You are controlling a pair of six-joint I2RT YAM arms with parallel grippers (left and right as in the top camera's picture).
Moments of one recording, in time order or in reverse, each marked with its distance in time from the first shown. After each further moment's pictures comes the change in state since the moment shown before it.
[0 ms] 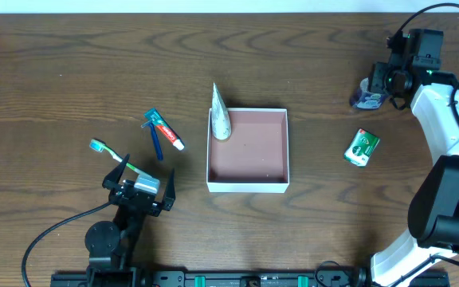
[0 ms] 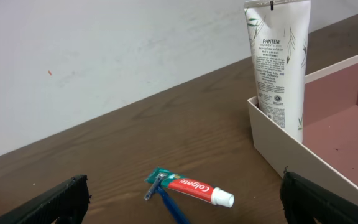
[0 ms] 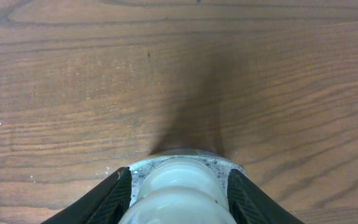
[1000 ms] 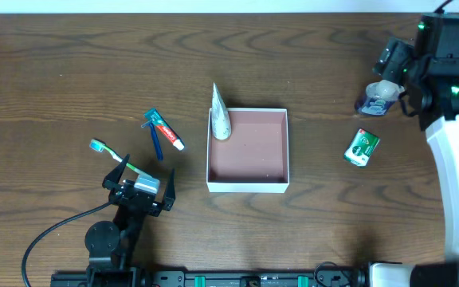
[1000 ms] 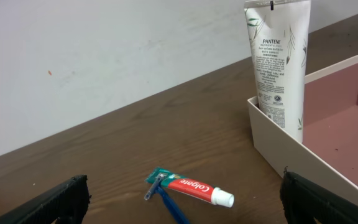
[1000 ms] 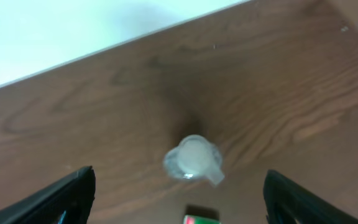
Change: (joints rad) left arm 0.000 0.000 0.000 0.000 0.000 0.000; right arm 0.096 -0.340 0.072 -0.220 0.259 0.272
